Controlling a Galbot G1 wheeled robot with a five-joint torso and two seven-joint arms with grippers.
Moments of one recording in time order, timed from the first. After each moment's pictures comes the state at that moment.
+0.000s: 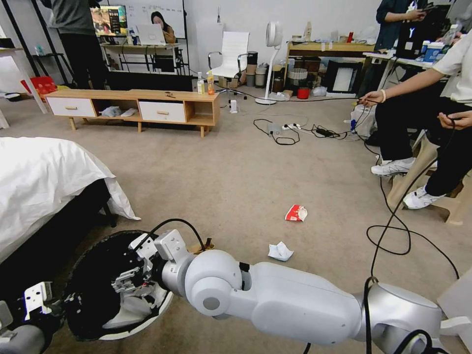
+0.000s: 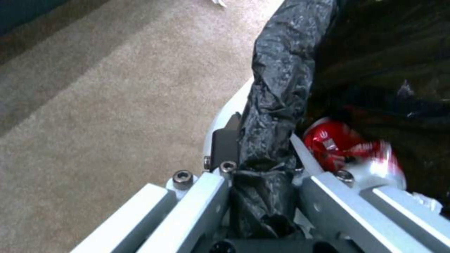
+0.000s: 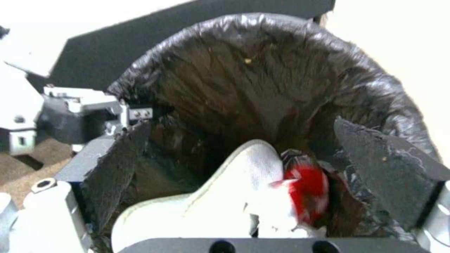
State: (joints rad) left arm 1.69 -1.15 -1.06 -2.28 -1.16 0.74 -0.44; right arm -0.20 1.34 -0.75 1.92 1.28 -0.66 0.59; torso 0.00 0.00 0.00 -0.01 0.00
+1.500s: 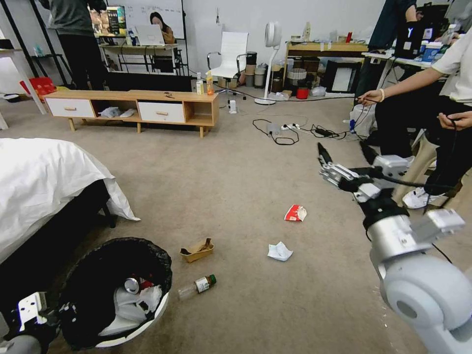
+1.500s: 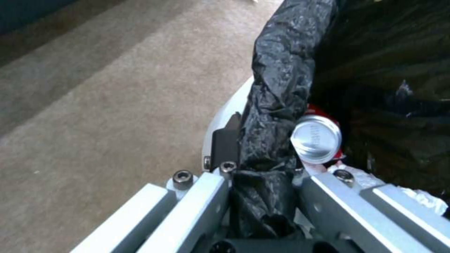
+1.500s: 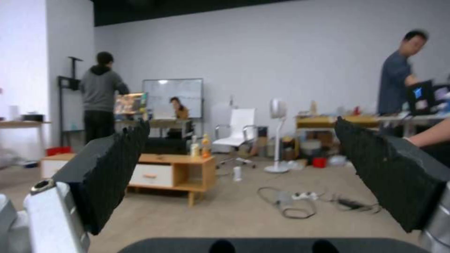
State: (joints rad) left arm 1.74 -1.26 -1.11 -2.30 -1.09 0.74 -0.42; right arm -1.12 0.98 0.44 2.37 0.53 -0.18 0.39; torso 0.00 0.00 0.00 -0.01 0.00
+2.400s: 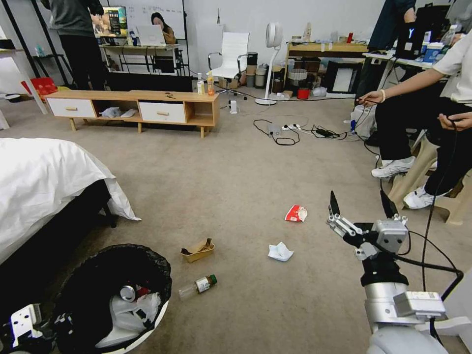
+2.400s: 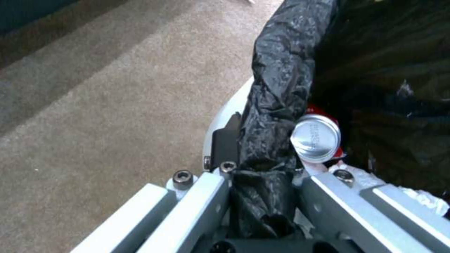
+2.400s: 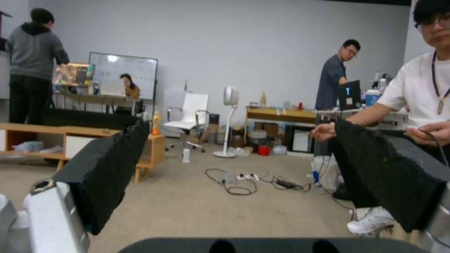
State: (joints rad) left arm 1.75 -1.31 -1.09 -2.33 -1.03 0.74 -0.40; right arm -1.48 1.23 0.46 2.38 0.10 -0.02 0.33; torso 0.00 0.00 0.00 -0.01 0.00
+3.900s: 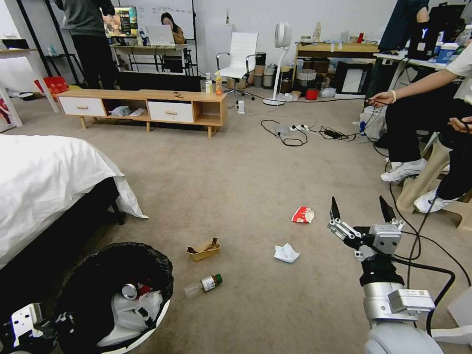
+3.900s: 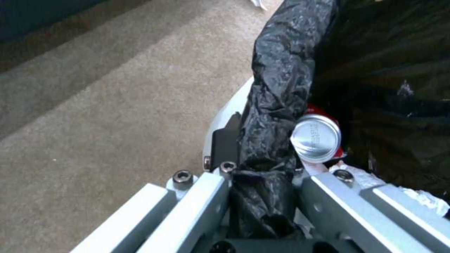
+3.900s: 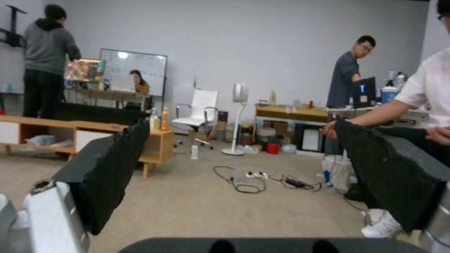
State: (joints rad) left arm 1.75 -1.33 -1.09 -2.34 -1.03 0.74 -0.39; right arm -1.44 1.20 0.48 2.31 0.13 0.00 0.33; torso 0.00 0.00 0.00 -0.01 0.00
